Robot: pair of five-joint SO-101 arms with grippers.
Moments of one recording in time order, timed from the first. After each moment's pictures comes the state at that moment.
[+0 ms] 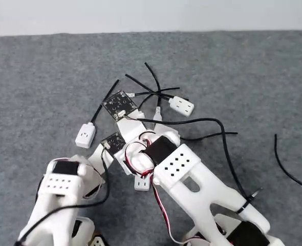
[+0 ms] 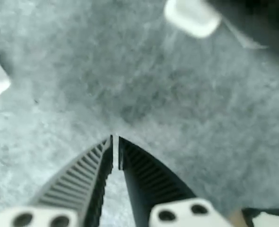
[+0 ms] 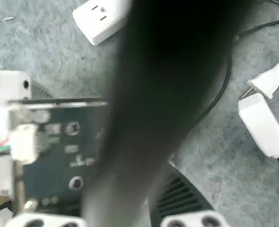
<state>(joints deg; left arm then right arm) 2.9 -42.2 71.6 66.1 -41.2 -44.7 -21.0 29.4 63.6 -5.4</state>
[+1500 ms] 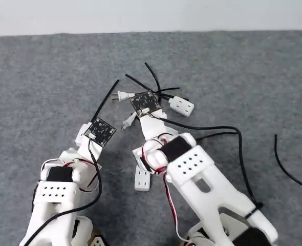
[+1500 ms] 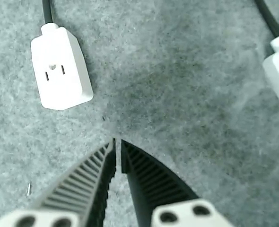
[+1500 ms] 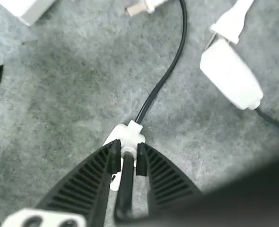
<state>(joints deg) -2.3 -47.3 73.6 55.3 -28.2 -37.4 -26.4 38.3 62.8 -8.7</state>
